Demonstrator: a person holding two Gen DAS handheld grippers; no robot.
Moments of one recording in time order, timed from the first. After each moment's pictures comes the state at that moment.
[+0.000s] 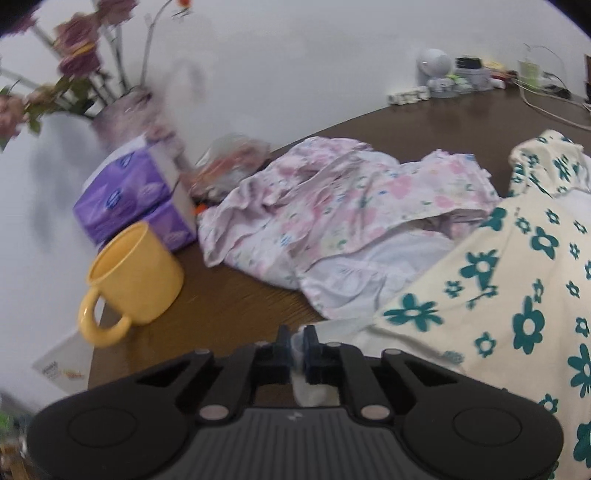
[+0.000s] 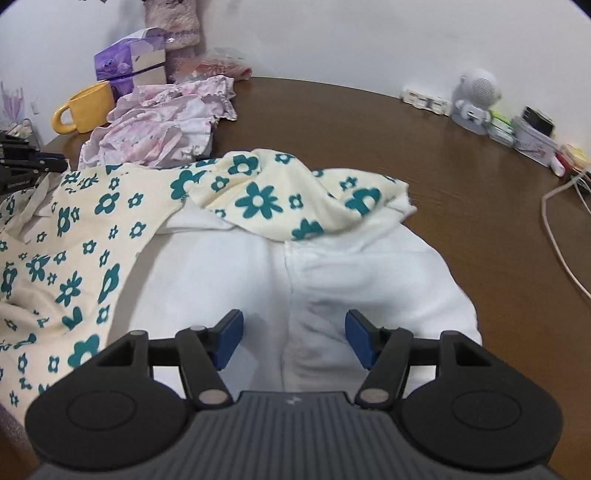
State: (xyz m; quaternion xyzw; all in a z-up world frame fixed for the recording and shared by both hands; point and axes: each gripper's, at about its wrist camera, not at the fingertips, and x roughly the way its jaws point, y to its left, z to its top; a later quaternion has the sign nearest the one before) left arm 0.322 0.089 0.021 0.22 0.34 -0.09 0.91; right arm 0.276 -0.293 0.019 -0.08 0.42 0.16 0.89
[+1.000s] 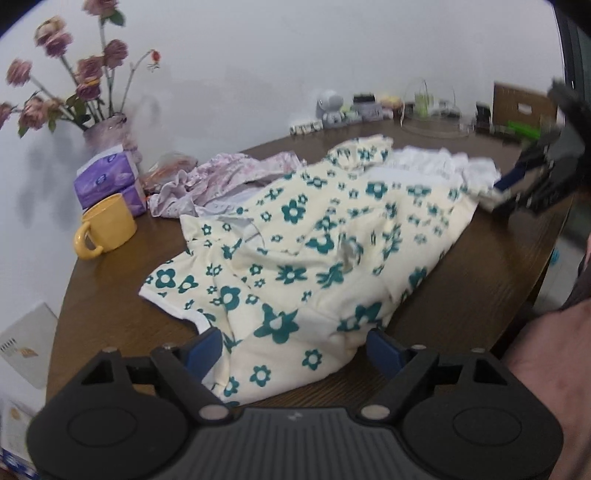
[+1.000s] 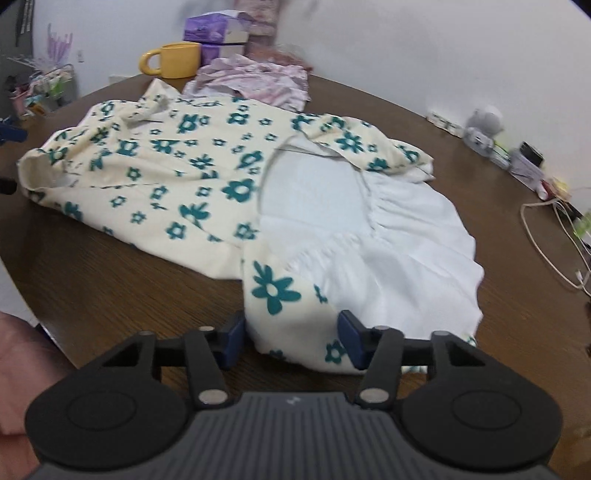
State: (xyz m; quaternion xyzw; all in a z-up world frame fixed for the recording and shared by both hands) left arm 0.065 0.105 0.032 0.19 0.31 -0.21 0.91; right arm 0.101 -0.265 0.023 -0.17 0.40 0.17 0.89
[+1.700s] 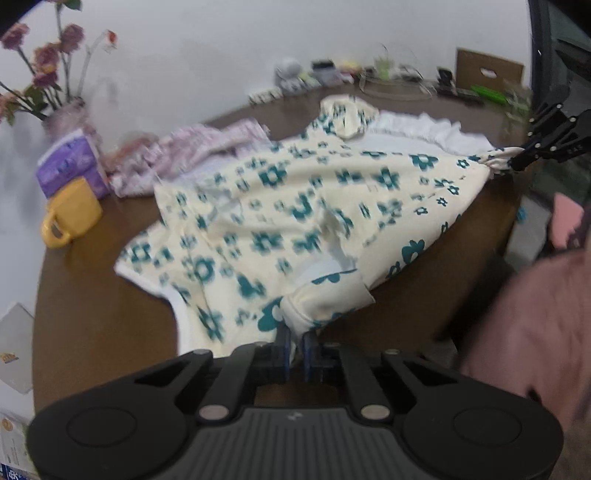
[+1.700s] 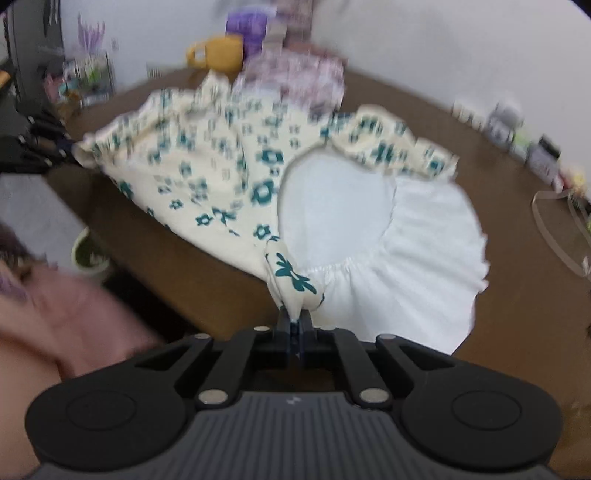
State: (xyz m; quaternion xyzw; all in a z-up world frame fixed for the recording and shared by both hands) left arm 0.065 0.124 0.027 0.22 0.36 -0.27 0.86; right arm 0.043 -0.277 0.061 -0.17 0.45 0.23 0.85
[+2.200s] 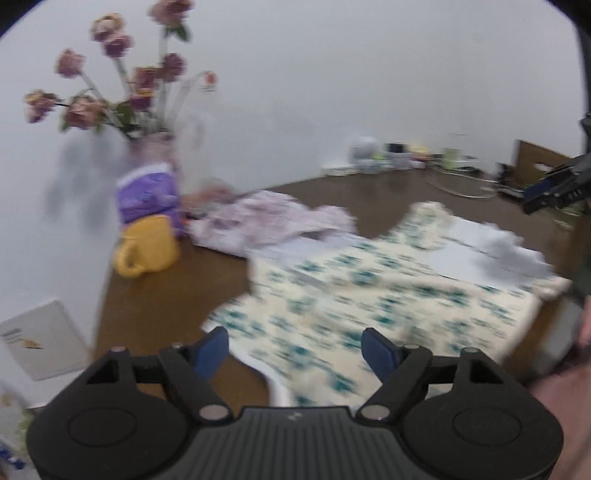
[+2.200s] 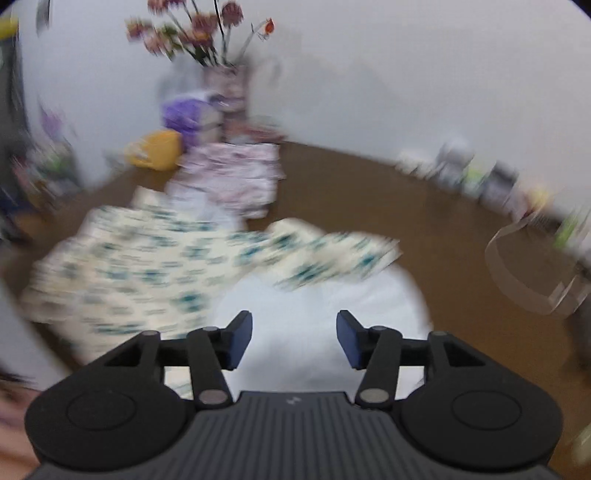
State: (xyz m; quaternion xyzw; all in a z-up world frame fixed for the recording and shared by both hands) left arm 0.106 0.172 0.095 0.12 0.28 -0.18 0.94; right arm 0.142 -0.302 0.133 -0.13 0.35 0.17 0.91
